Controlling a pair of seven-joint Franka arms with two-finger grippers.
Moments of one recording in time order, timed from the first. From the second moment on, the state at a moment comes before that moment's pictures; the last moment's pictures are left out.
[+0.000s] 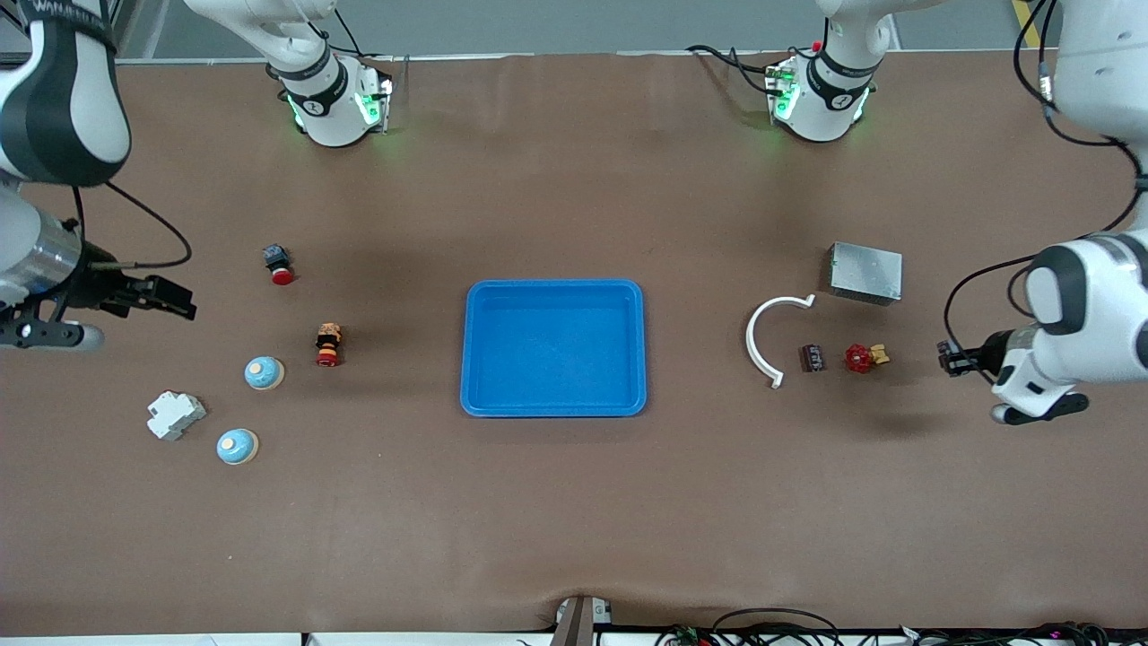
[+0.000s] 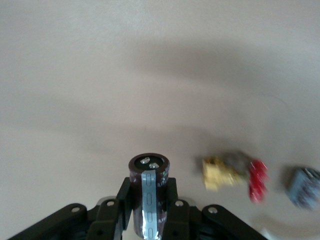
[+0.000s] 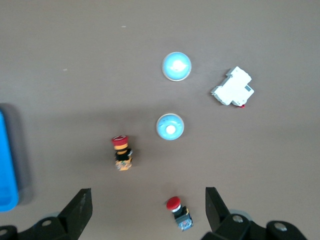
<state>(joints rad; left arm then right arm) 0.16 0.48 0.01 -1.69 0.02 1.92 -0.05 -0.06 0.12 -0.02 -1.79 0.00 1.88 0.00</state>
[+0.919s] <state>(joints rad) -0.02 0.43 -0.52 -1.49 0.02 1.64 -1.09 -0.11 0.40 -0.02 -1.78 0.00 2.17 -0.03</state>
